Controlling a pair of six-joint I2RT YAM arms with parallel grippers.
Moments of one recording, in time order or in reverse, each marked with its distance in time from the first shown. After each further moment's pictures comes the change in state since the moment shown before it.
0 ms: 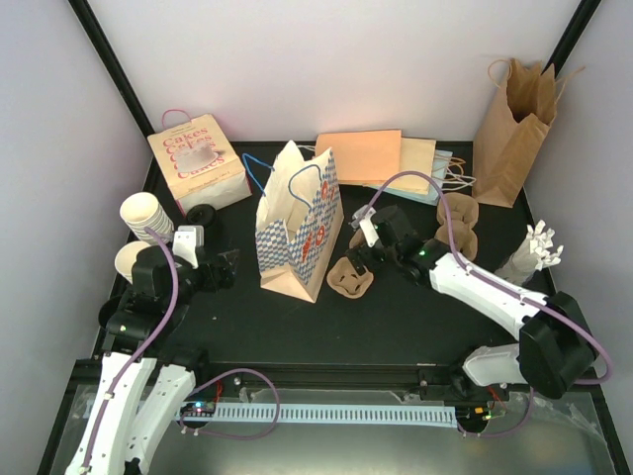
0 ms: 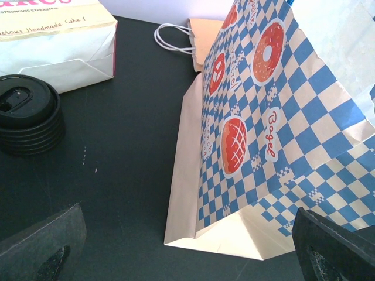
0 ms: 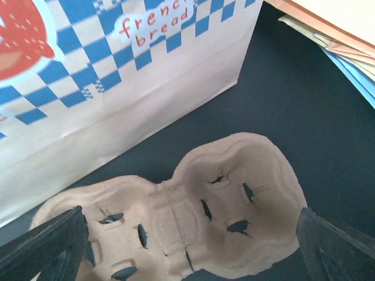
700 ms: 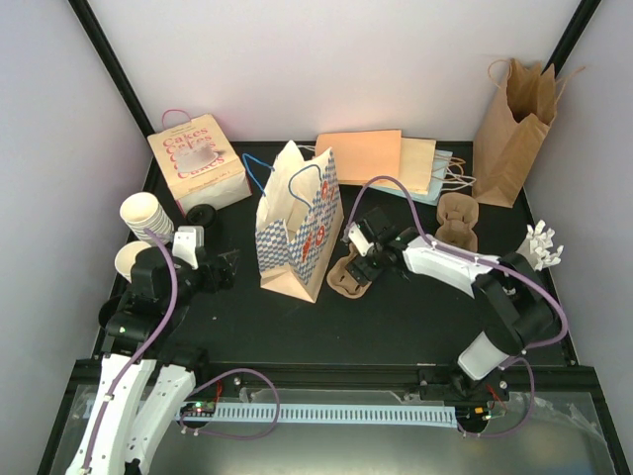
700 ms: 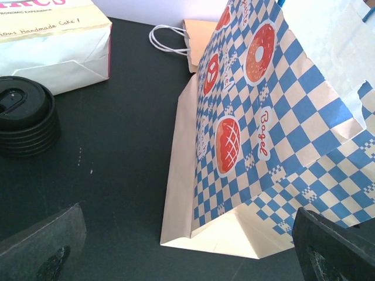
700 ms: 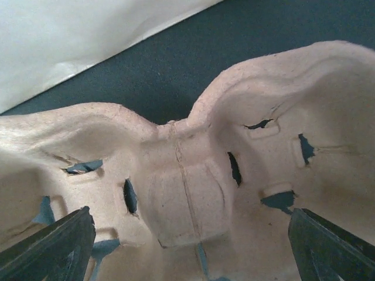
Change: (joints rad) left arm 0.000 -0.011 0.000 0.000 0.015 0.000; right arm -0.035 0.258 0.068 -0.135 -0.048 -0.113
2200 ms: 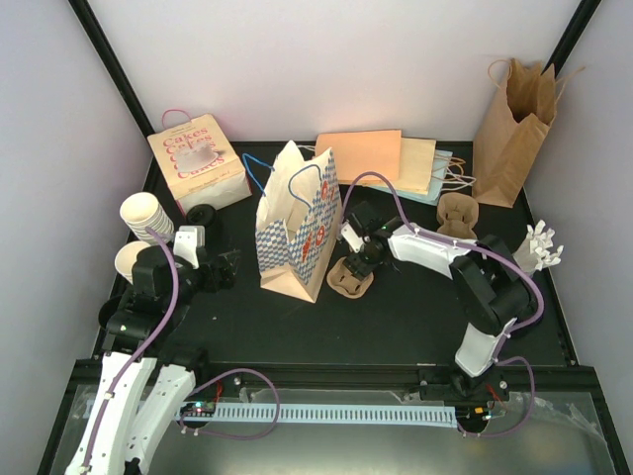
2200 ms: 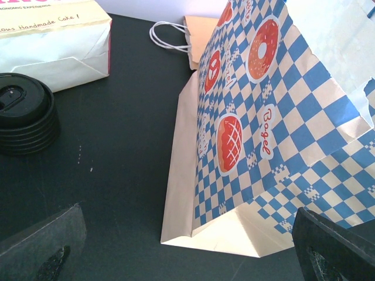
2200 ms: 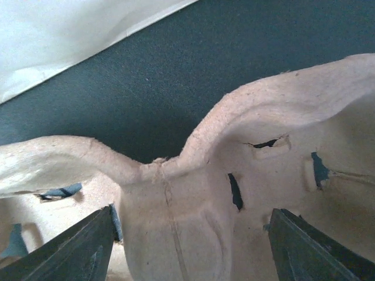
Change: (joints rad) left arm 0.000 0.011 -0.001 0.000 0.003 0.007; right arm 0.000 0.160 0.142 -0.102 0.022 -0.012
